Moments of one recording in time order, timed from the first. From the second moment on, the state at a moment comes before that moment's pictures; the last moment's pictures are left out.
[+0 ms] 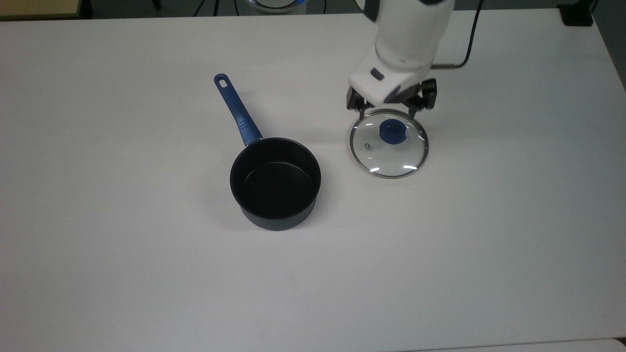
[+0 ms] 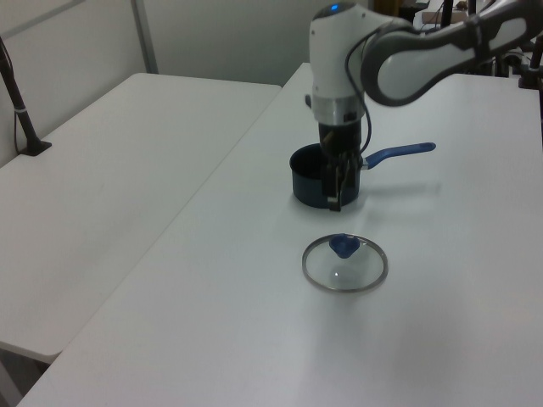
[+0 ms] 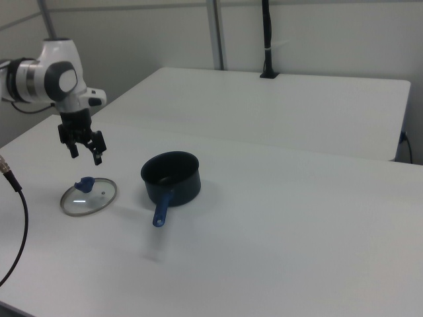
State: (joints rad) arm 0.46 0.38 -0.09 -1.56 0.08 1.88 0.34
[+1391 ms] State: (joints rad) arm 0.52 0.52 -0.09 -1.56 0.06 1.97 0.36
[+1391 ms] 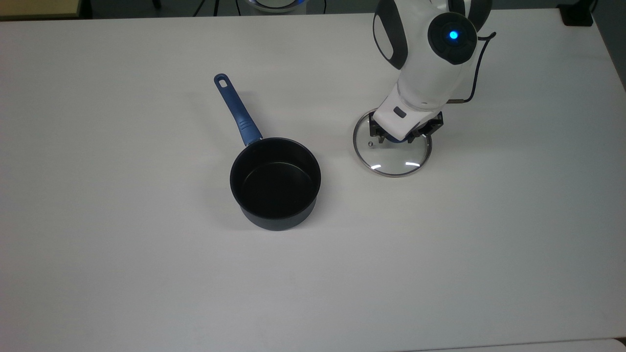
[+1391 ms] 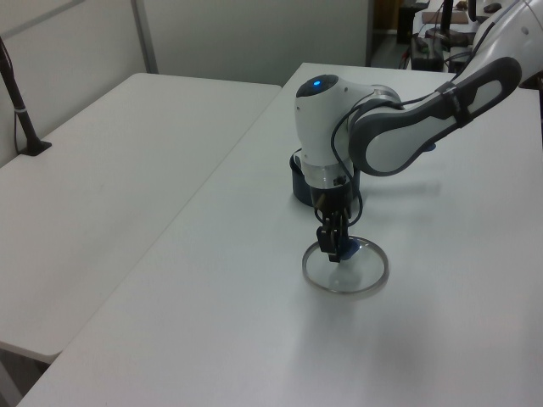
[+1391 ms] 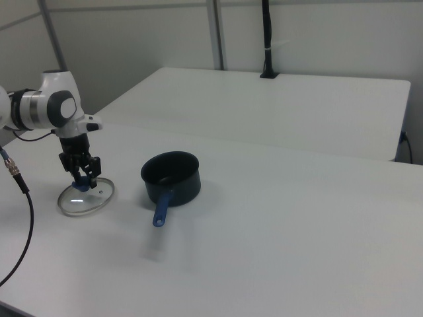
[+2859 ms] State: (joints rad) arm 0.09 0.47 -0.11 -1.38 0.05 1.89 0.34
